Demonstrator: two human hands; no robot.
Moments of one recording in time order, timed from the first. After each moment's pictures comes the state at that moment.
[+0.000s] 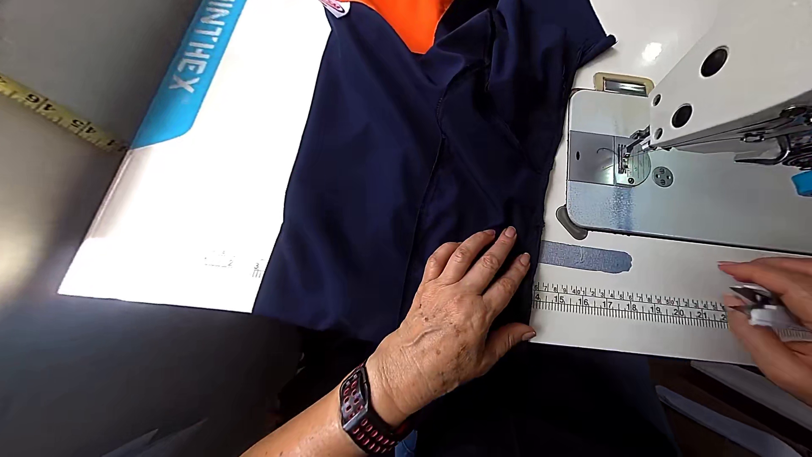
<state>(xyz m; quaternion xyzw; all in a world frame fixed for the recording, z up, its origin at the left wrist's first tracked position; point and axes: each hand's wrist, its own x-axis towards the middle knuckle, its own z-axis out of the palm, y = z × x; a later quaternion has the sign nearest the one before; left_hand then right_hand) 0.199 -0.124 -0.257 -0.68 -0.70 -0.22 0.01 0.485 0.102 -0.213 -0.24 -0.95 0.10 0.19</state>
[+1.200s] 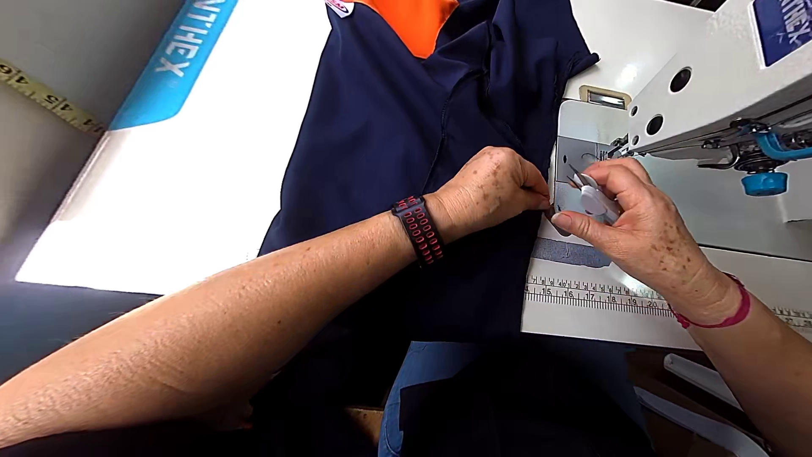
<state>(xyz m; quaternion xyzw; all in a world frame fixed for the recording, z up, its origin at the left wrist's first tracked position) 0.140 -0.012 -0.214 -0.66 -0.62 -0.37 -0.22 0.340 0.087 -0.200 -0.23 -0.91 0.28 0.20</state>
